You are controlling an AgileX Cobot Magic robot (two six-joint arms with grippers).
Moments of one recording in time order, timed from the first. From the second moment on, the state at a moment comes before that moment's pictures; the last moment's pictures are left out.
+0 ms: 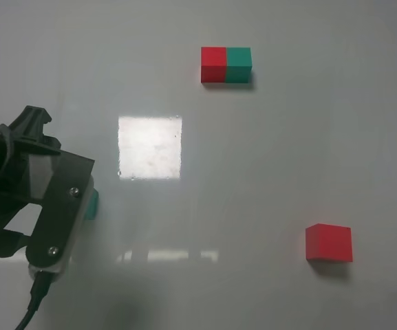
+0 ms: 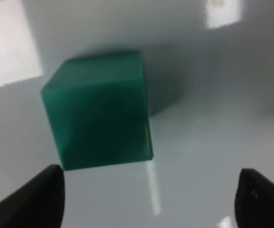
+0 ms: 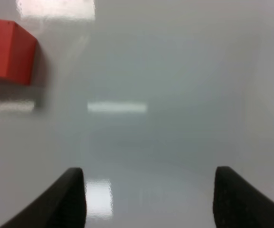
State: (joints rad) left arm -0.89 1.26 -1.16 0.57 1.22 0.71; right arm -0.05 0.00 -0.50 0.08 1.05 -0.09
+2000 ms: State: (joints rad) left arm -0.95 1.61 -1.68 0.62 1.19 0.64; right arm -0.05 0.00 -0.50 0.08 1.05 -0.09
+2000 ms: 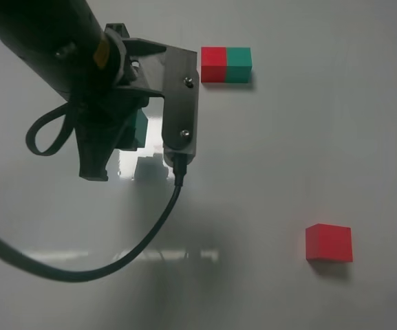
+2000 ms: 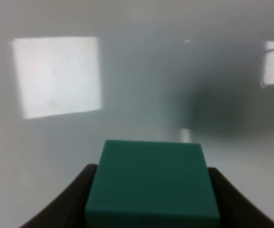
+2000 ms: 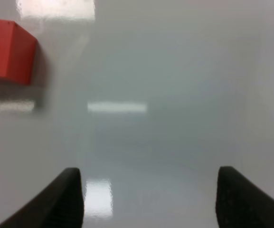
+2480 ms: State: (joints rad) left arm -1.08 1.95 -2.12 0.58 1.21 0.66; right arm -0.05 0.00 -0.50 0.08 1.05 -0.09
